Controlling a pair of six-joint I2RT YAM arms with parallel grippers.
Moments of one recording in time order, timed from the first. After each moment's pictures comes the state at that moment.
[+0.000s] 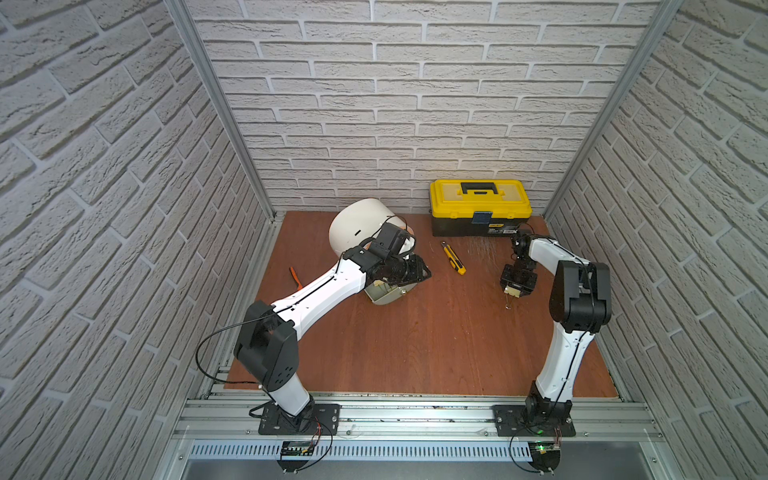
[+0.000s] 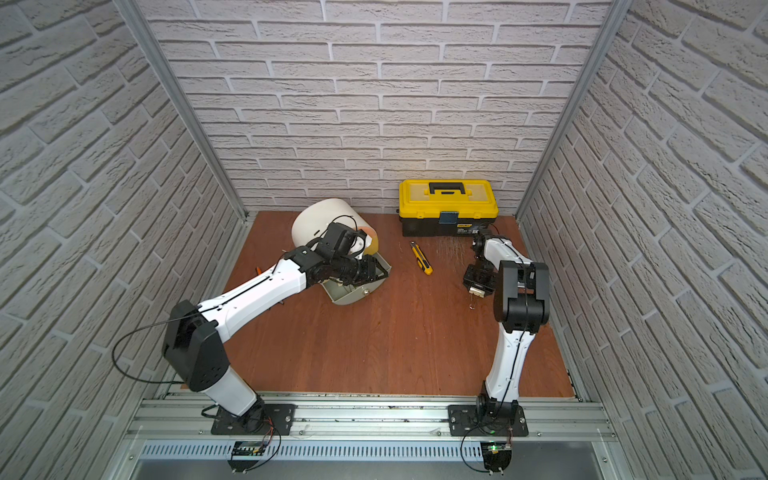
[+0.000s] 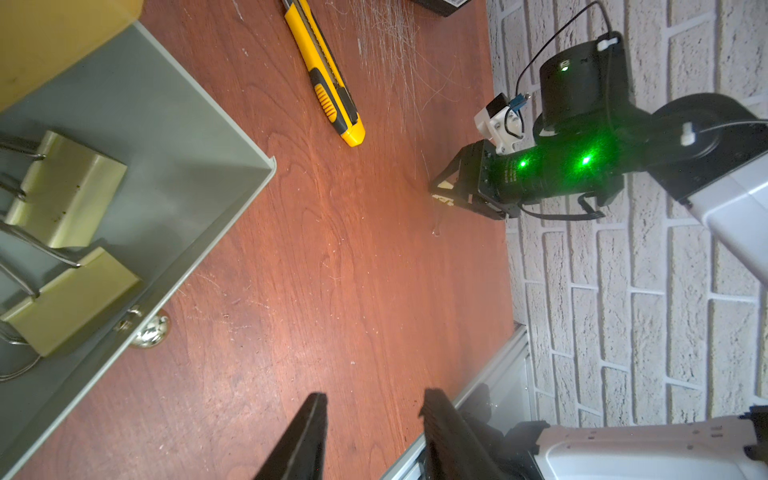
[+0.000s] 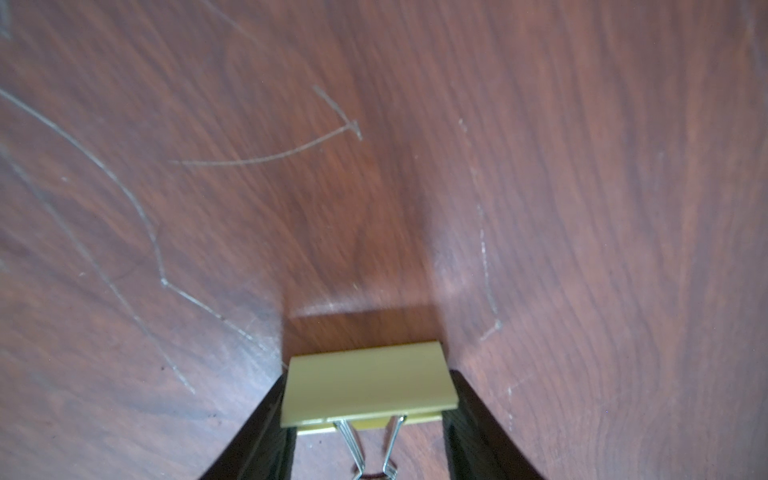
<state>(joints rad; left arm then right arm) -0.68 1.64 1.41 -0.57 0.40 -0.71 -0.16 2.07 1.51 -1.03 0.09 0.42</state>
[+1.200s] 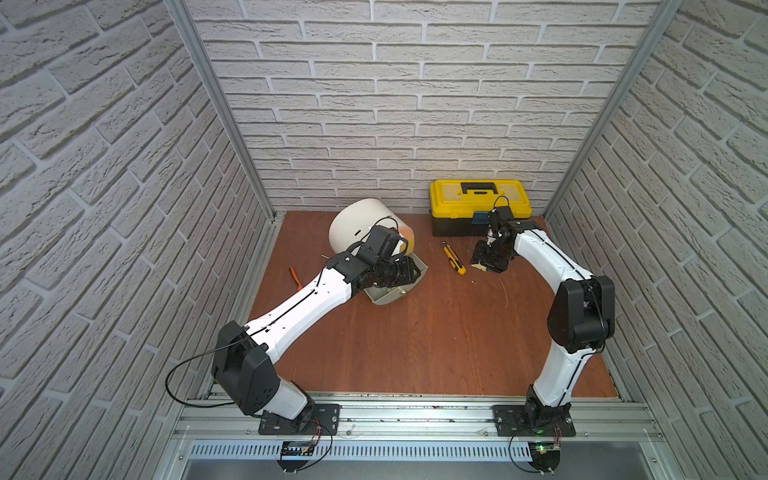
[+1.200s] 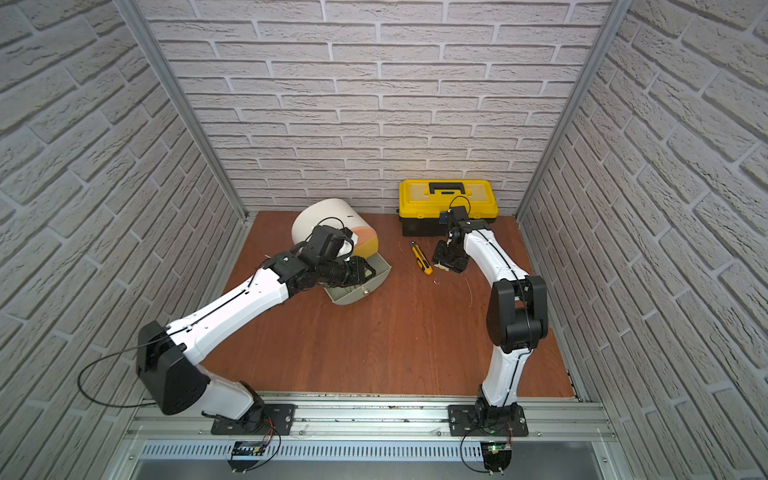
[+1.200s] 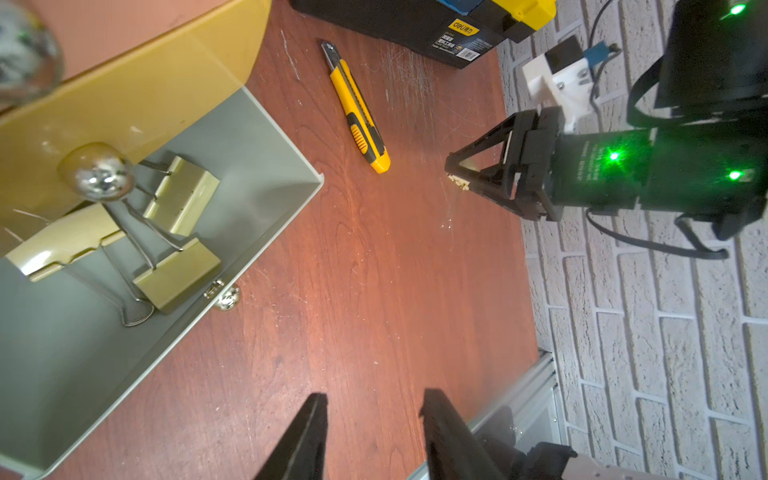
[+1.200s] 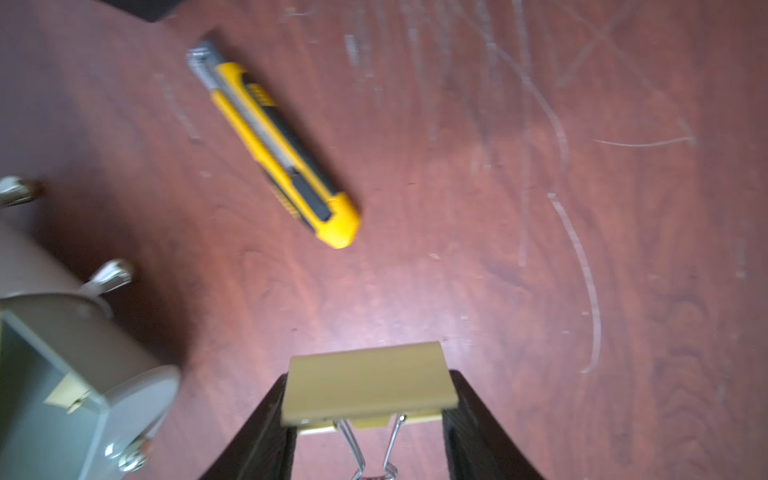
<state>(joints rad) -0.69 1.48 1.34 -0.63 0.23 -0.71 0.11 1.88 1.62 -1.00 -0.10 0.54</state>
